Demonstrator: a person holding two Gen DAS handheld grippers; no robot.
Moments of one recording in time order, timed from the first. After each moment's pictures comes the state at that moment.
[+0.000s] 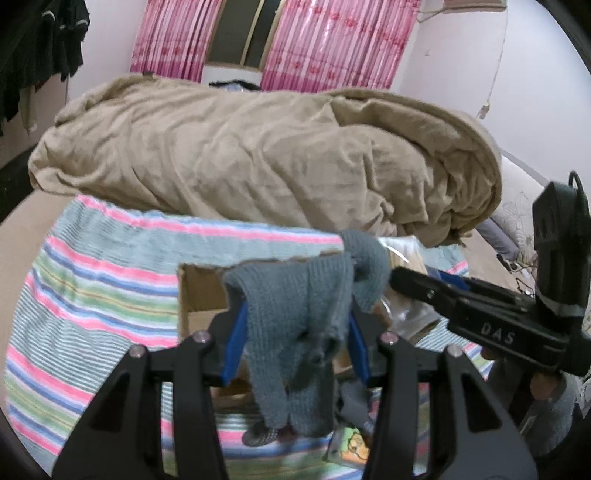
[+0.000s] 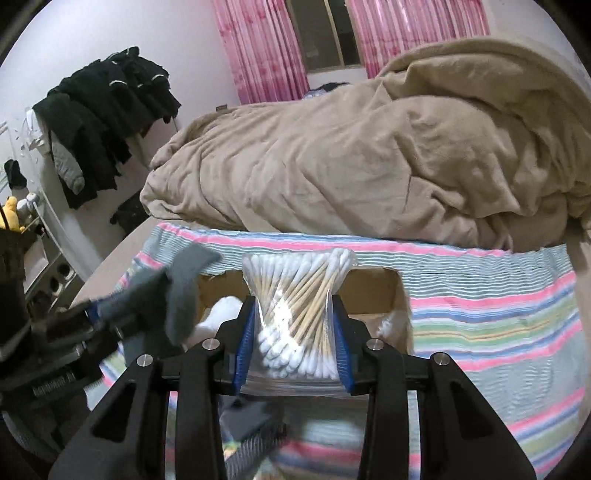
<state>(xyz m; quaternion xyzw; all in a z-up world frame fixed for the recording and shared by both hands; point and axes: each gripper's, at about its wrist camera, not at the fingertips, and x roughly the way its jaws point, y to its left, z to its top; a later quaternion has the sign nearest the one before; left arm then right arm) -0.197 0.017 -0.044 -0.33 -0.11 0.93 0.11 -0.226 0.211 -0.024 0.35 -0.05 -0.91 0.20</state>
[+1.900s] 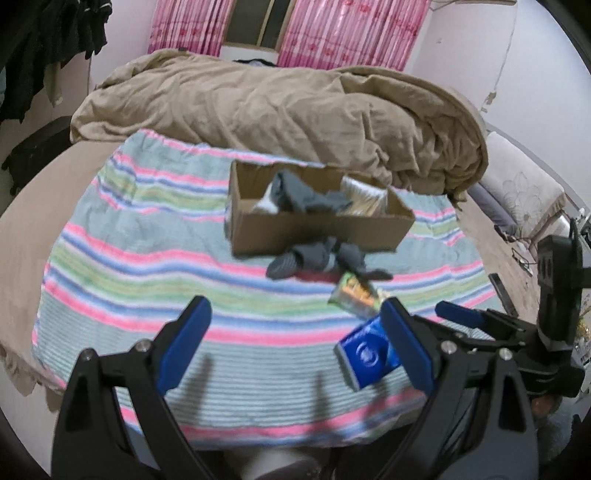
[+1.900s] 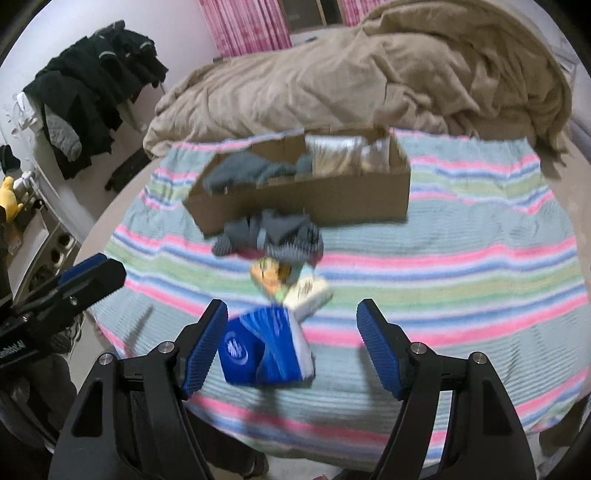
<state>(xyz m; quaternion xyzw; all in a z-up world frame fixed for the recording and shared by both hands) -0.034 -0.005 -0.063 -0.38 -0.11 0.92 0.09 -0.065 0.208 -0.072 0.44 -0.05 -0.88 0.18</state>
